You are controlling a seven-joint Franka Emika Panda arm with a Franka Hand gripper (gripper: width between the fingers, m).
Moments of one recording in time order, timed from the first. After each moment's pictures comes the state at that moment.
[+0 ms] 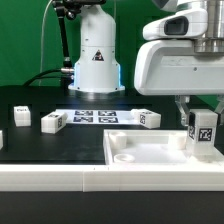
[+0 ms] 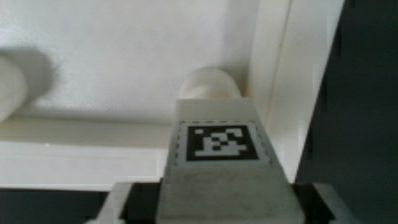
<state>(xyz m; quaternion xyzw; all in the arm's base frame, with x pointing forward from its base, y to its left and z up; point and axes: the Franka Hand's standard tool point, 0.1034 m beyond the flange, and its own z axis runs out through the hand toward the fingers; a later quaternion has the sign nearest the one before) 0.623 0.122 0.082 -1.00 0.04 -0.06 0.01</state>
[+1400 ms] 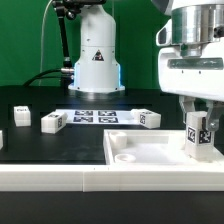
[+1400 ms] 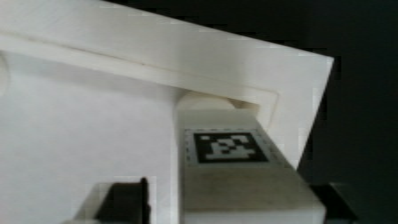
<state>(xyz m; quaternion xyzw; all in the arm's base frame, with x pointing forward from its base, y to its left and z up) 0.618 0.119 0.078 -0.80 0.60 -0.04 0.06</state>
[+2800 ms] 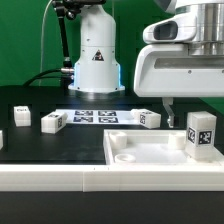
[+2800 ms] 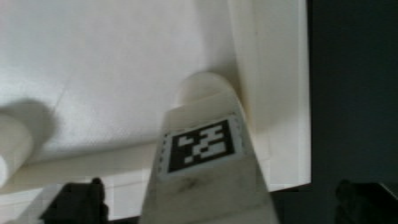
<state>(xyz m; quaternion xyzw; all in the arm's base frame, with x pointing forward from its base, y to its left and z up) 0.623 0.117 0.080 -1.00 0.04 -0.06 0.02</state>
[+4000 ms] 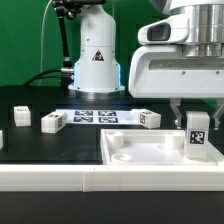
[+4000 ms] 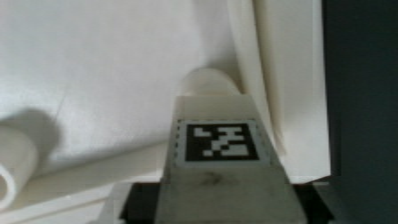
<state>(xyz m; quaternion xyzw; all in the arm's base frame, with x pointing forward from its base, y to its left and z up) 0.622 0.115 0.077 -0.98 0.18 -0.06 0.03</state>
